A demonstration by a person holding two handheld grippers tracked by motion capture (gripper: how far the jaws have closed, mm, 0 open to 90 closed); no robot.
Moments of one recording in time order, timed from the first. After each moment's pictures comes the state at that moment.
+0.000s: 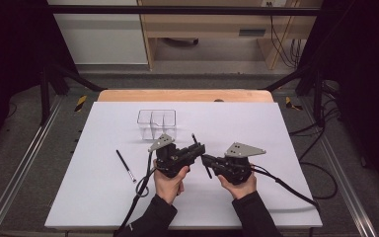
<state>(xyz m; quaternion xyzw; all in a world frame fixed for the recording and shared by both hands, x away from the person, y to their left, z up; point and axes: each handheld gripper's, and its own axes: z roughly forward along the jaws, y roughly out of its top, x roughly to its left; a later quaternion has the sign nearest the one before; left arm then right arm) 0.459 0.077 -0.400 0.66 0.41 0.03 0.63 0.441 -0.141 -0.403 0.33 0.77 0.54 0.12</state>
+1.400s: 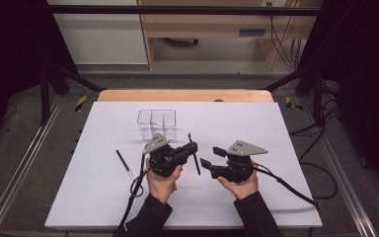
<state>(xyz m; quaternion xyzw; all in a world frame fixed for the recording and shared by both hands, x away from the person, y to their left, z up) 0.453 0.094 -0.390 0.68 0.39 0.09 0.62 0.443 -0.144 -0.400 0.35 0.76 0.53 0.16</state>
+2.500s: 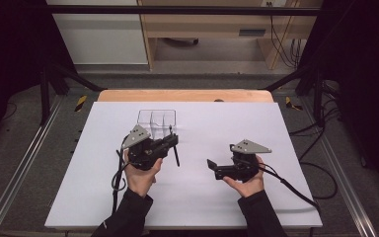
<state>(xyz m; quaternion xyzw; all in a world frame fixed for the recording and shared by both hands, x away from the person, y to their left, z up) 0.455 0.138 -0.361 0.70 0.37 0.15 0.59 0.448 -0.158 -0.406 0.41 0.75 0.48 0.20</state>
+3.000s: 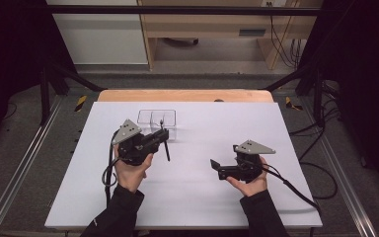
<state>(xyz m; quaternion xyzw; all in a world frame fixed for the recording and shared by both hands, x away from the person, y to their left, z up) 0.458 0.158 -0.346 0.70 0.37 0.18 0.58 0.447 -0.166 -0.407 0.41 0.75 0.48 0.20</state>
